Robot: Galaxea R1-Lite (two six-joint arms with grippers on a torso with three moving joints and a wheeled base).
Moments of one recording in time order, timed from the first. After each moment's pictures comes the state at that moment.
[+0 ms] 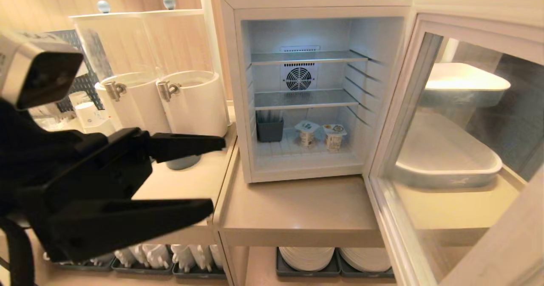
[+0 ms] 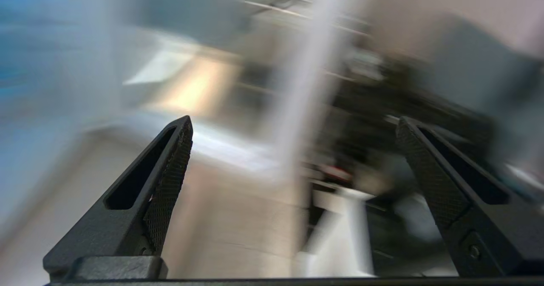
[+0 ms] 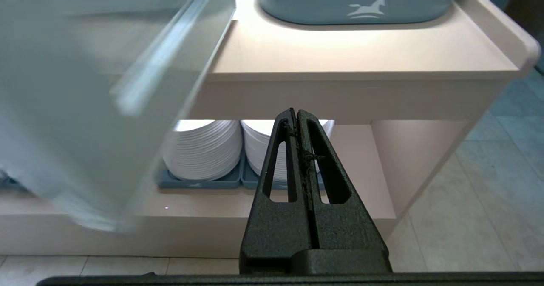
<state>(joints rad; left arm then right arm) -0.44 1.22 -0.72 -0.59 -0.92 -0.23 0.00 0.00 -0.09 0.23 0.00 -0.03</state>
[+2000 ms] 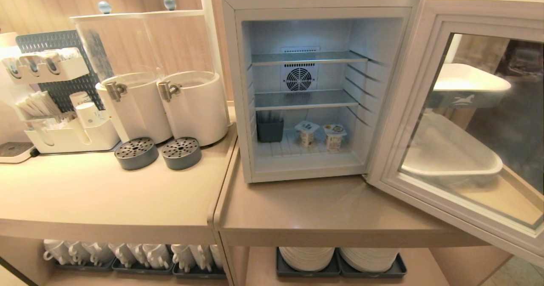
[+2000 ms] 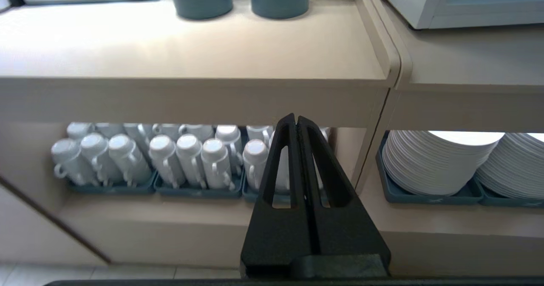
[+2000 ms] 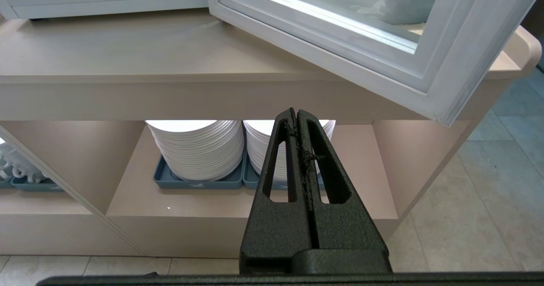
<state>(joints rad) 0.01 0.00 -0.05 0.09 0.02 0.02 0.00 0.00 -0.09 0.23 0.00 -0.02</state>
